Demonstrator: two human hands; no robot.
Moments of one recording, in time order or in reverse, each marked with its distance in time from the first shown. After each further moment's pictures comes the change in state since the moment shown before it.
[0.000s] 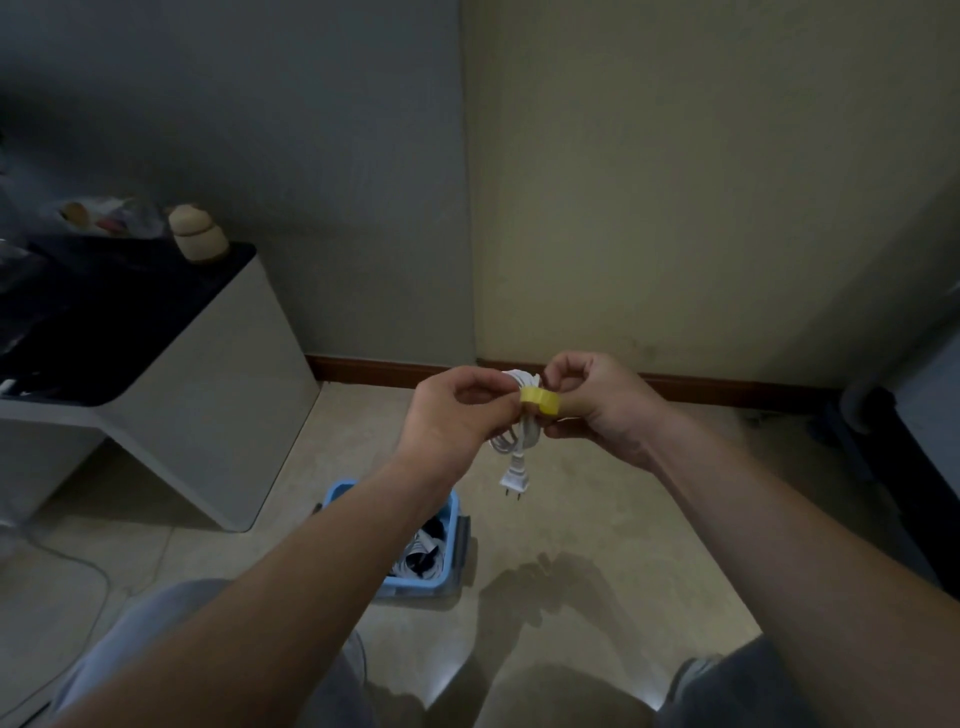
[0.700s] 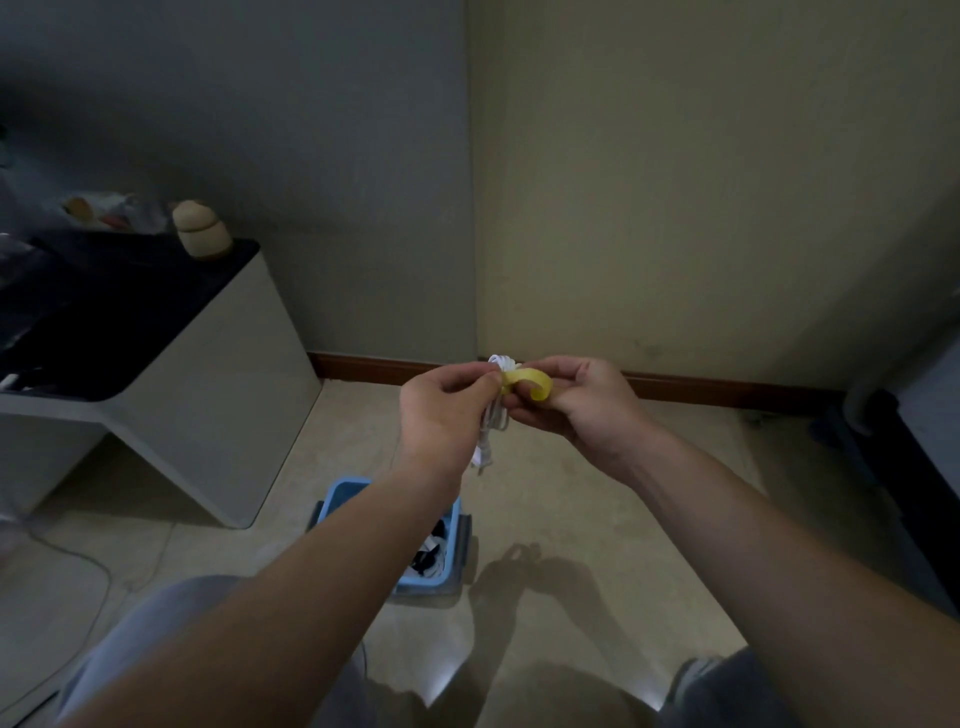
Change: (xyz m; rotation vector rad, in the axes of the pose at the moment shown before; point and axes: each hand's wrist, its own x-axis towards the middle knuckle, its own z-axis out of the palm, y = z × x) left_hand 0.006 -0.005 0.002 -0.049 0.245 -0.013; right_hand 0.002 0.009 0.022 0.221 0.044 -0.063
